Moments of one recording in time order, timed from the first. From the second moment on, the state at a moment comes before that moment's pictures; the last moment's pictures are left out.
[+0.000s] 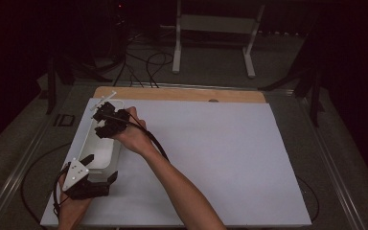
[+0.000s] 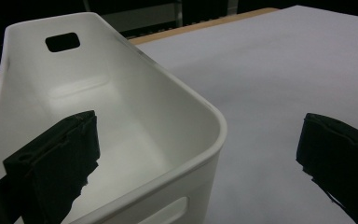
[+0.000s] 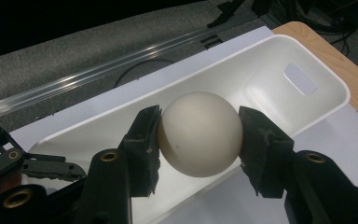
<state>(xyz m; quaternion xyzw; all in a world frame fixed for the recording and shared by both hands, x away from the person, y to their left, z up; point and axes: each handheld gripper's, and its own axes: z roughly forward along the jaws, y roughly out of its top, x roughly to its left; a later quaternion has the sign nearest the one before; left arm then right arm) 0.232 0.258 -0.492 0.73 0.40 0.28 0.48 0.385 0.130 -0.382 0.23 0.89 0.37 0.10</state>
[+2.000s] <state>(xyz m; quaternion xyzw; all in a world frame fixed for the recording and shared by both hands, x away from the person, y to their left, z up) 0.232 0.258 -0.492 0.73 0.39 0.29 0.47 0.386 0.128 -0.386 0.24 0.89 0.37 0.08</state>
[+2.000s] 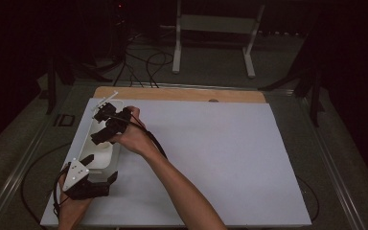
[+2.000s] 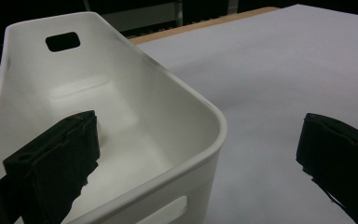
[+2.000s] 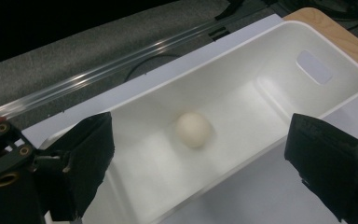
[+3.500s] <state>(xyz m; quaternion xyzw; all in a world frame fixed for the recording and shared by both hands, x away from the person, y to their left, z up) 0.232 0.256 -0.493 0.73 0.40 0.29 0.47 0.379 0.087 -0.379 0.23 0.90 0.36 0.09</state>
